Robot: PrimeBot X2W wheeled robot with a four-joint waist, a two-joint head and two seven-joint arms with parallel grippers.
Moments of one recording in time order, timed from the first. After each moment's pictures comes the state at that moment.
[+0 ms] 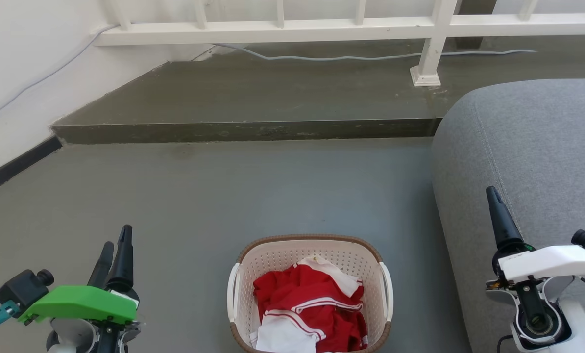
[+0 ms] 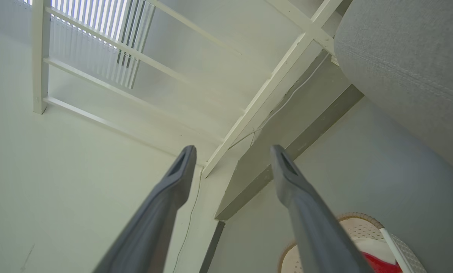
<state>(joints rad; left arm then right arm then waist) -0.06 0.10 -0.07 0.24 -1.05 -0.11 -0.06 -0.04 -0.10 0.05 0.23 1.10 0.11 -0.06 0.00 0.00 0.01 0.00</state>
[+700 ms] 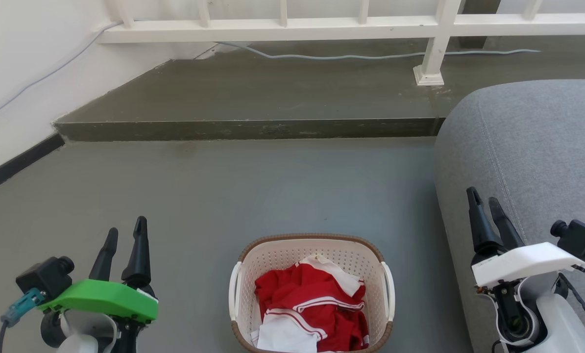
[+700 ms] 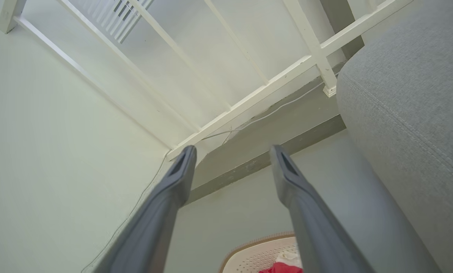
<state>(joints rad) -0.07 0.08 -0.11 0.22 -0.76 -0.09 -0.13 -0.04 -0.09 0.11 0.22 0.77 0.07 -0.13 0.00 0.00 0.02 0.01</state>
